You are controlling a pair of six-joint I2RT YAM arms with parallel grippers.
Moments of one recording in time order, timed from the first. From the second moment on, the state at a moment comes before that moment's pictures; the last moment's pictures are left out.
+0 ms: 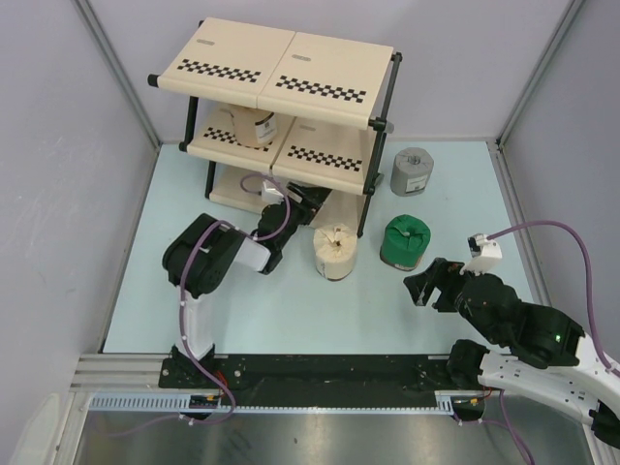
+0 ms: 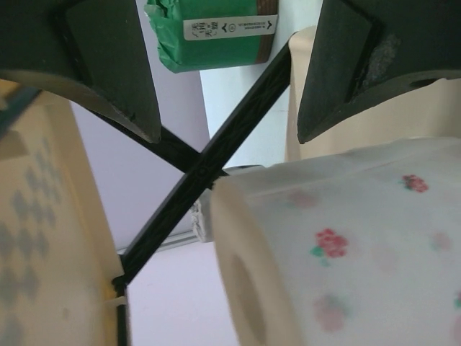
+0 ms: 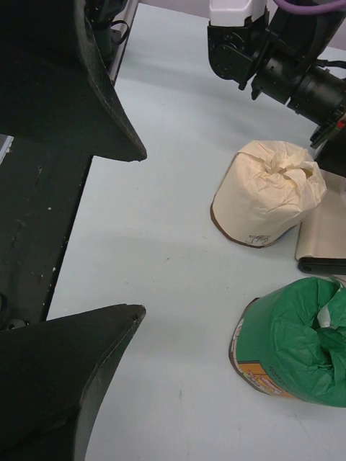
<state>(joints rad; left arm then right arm) -0.54 1.99 0.82 1.17 -0.05 -1.24 1.06 0.44 0.85 -0.94 0.57 0.84</state>
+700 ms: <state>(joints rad) -0.53 2.11 0.87 1.25 -0.12 -1.31 1.06 0.44 0.85 -0.94 0.57 0.84</state>
